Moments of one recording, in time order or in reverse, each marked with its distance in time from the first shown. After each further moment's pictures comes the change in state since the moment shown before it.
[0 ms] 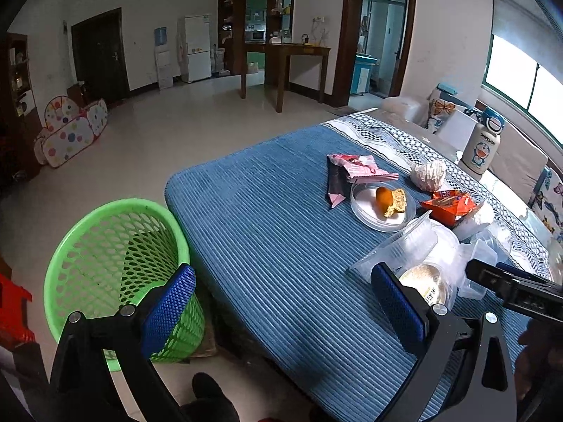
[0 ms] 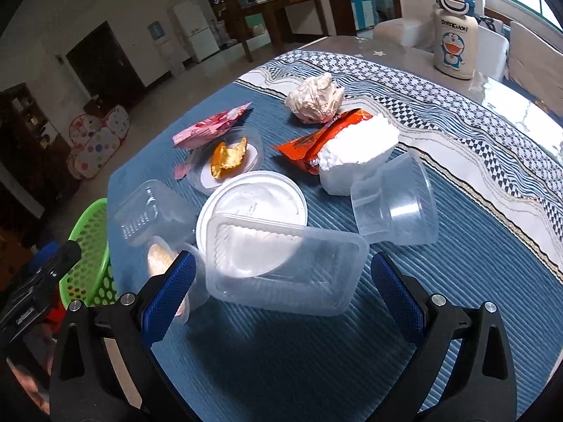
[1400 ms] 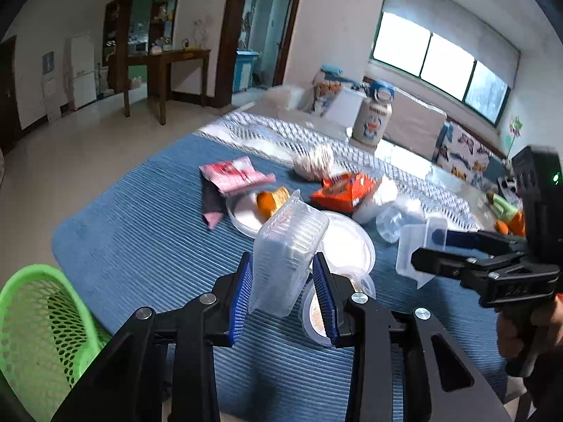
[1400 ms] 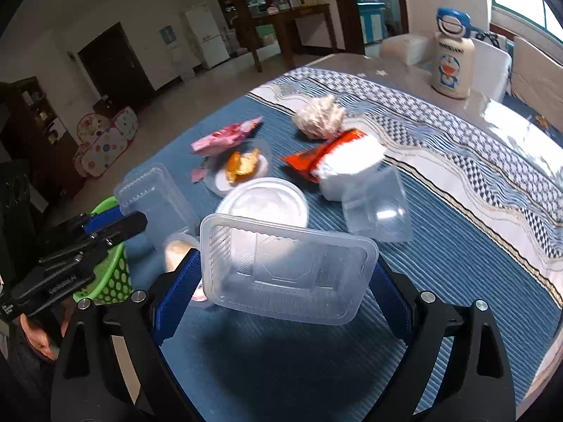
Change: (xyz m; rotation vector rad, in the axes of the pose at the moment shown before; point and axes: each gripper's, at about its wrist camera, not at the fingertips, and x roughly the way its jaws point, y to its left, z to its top) left arm 0.016 -0.037 0.016 0.232 -0.010 -0.431; right arm -0.044 0.014 -0.007 -0.072 -0.060 0.027
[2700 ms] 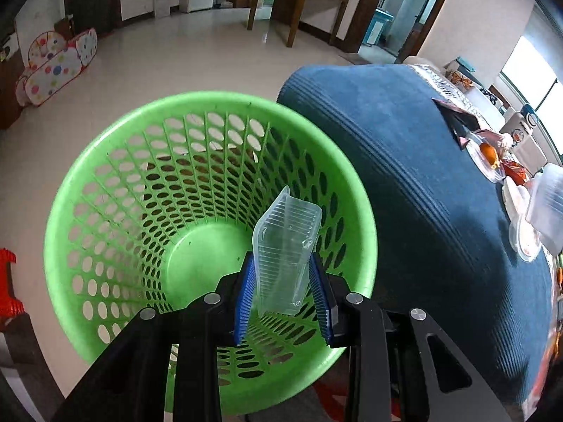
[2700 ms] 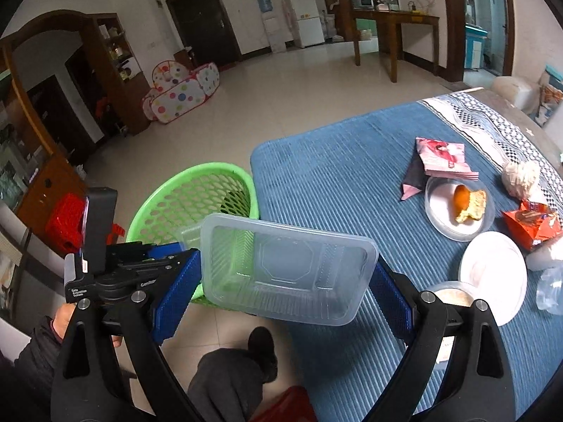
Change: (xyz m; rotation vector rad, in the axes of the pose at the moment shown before) left arm -0.032 0.208 -0.114 -0.389 0.266 0.303; right arm 0.067 0.199 0.014 -0.277 0.079 0.228
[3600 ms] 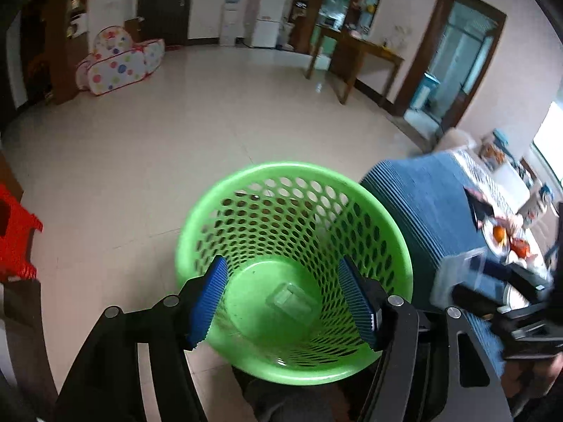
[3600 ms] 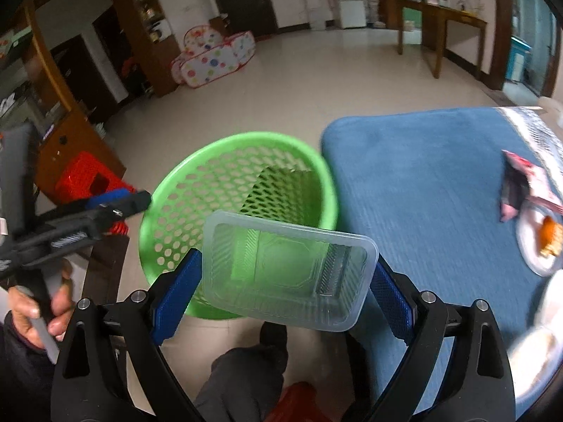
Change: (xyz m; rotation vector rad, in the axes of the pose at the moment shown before) left arm -0.109 0.081 -0.012 -0.215 -0.230 0.125; right arm 0.085 0.079 0.008 -0.156 0.121 0.096
